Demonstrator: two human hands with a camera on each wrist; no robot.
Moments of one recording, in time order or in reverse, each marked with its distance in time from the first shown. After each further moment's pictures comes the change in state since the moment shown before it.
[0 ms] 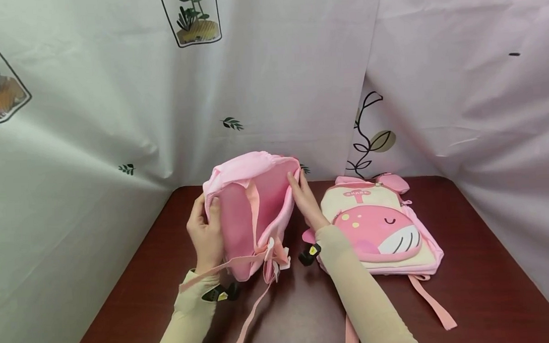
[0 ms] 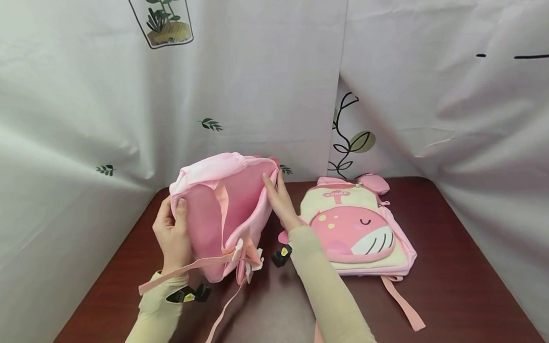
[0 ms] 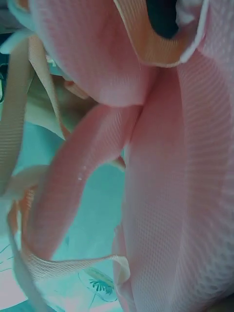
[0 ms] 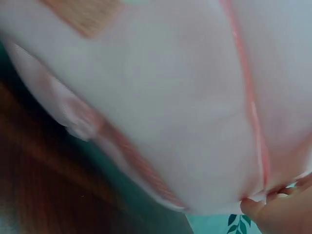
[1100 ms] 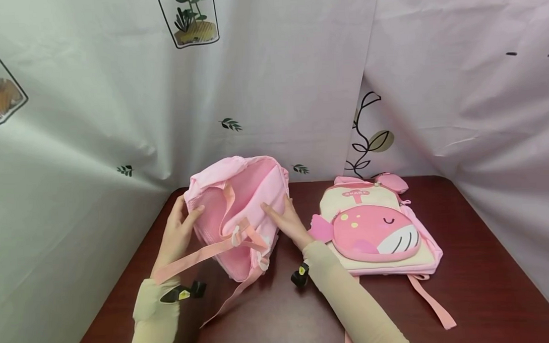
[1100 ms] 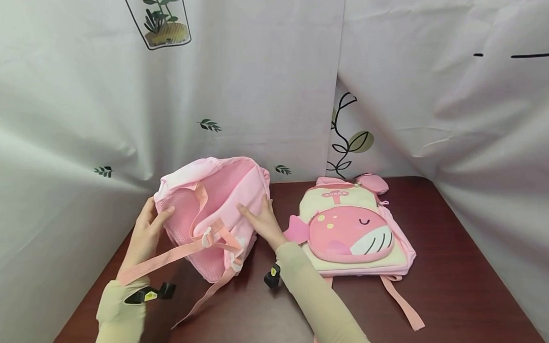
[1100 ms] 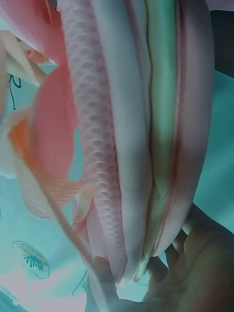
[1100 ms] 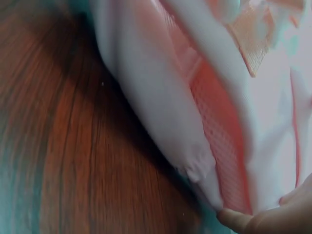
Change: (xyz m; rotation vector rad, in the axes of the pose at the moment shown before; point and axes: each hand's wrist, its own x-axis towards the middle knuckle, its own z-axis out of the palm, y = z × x) left_hand 0.042 -0.018 -0.070 0.134 -0.499 -0.323; right_hand -0.023 0.039 0.044 -0.143 -0.045 0.005
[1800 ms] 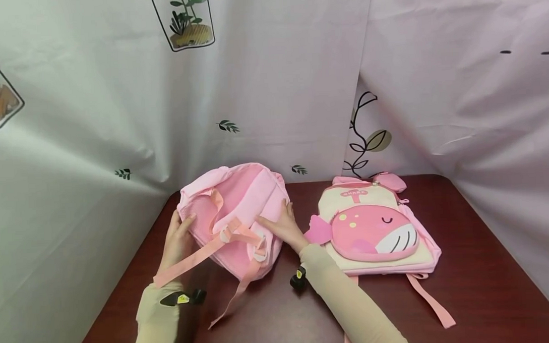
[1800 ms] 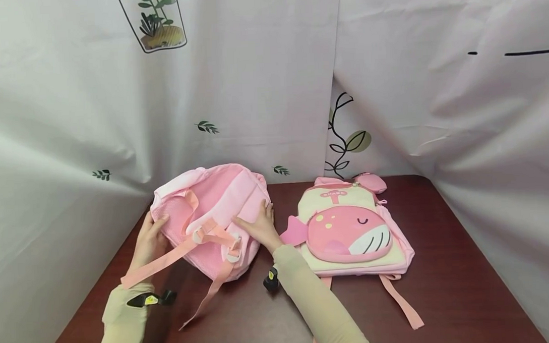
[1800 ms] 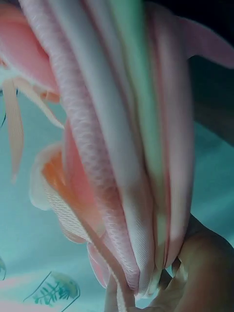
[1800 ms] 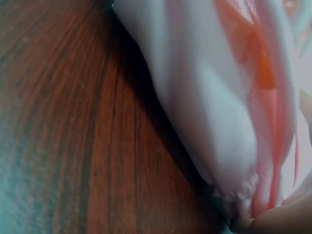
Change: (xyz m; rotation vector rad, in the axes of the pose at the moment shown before) left_hand -0.002 -0.044 0.005 -0.609 0.033 -0.109; right_hand -0.002 0.010 0.008 -0.187 -0.014 0.045
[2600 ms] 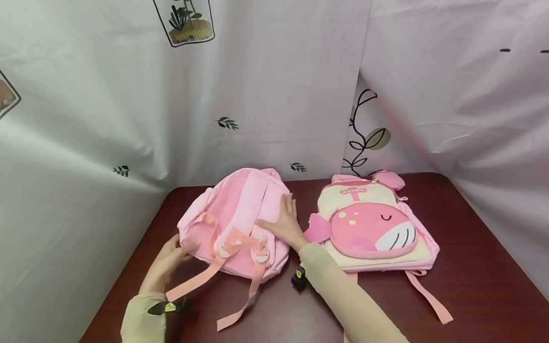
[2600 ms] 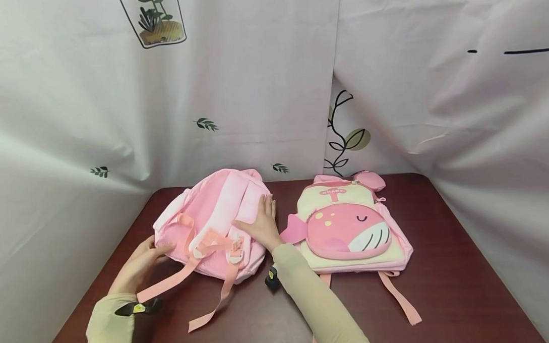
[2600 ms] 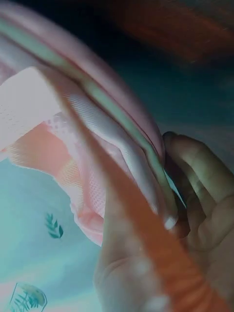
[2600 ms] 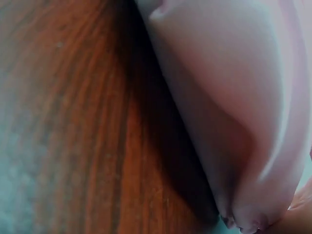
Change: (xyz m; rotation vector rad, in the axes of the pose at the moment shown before) left_hand -0.020 -0.010 -0.057 0.699 -0.059 -0.459; right_hand -0.001 0.007 0.001 -0.208 0.061 -0.096
